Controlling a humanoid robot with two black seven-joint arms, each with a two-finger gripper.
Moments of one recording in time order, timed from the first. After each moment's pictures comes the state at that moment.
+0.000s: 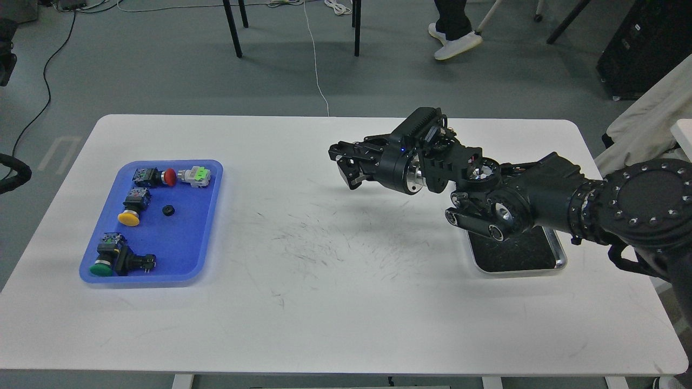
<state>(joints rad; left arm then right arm) -0.99 0.76 -0.35 -0.62 0.24 -0.06 -0.49 1.31 0.00 -0.62 0.69 -1.05 -0.36 0.36</state>
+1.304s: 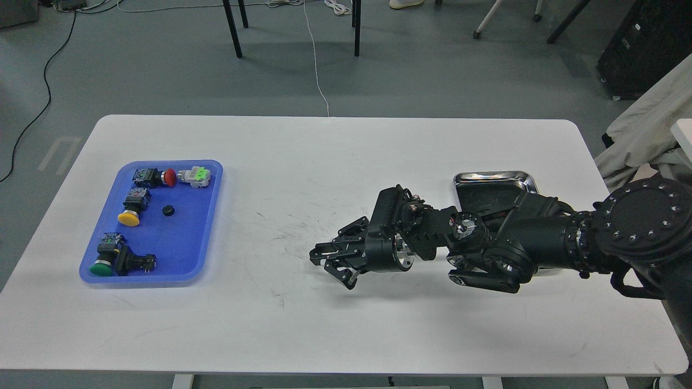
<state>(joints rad) -1.00 0.96 -0.35 -0.81 0.23 -0.05 -0.49 1.23 0.00 -0.66 0.88 -1.37 -0.34 0.41</state>
